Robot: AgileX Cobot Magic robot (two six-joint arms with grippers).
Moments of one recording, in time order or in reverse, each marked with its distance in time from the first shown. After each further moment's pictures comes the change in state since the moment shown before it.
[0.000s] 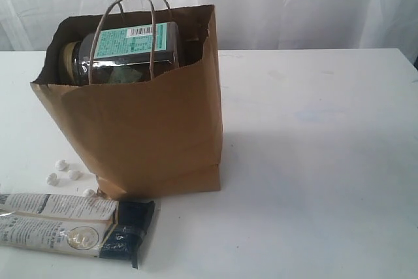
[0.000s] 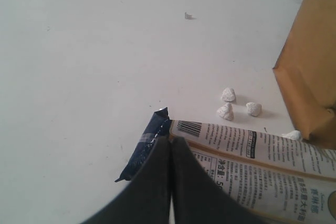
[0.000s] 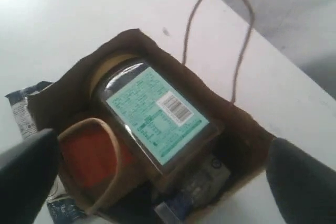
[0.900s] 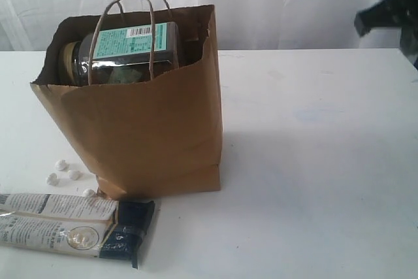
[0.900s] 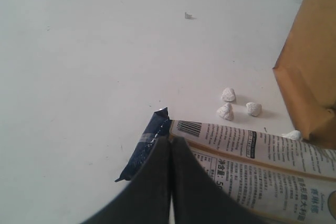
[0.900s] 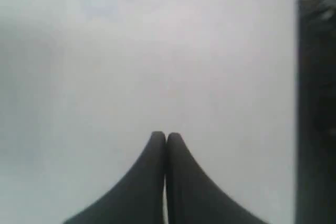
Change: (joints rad) left arm 0.000 0.000 0.000 0.000 0.000 0.000; right arm -0.521 -0.138 0.572 -0.337 0.071 0.246
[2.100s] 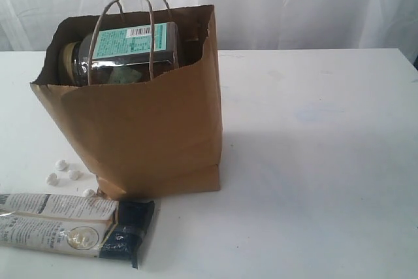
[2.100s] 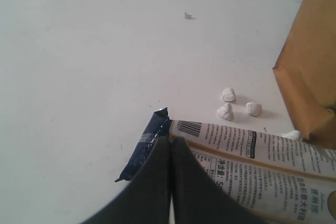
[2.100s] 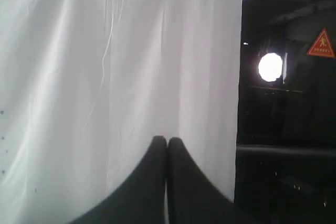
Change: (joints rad) left arm 0.000 0.000 0.000 0.000 0.000 0.000; right arm -0.242 -1.435 0.871 0.146 -0.979 -0.058
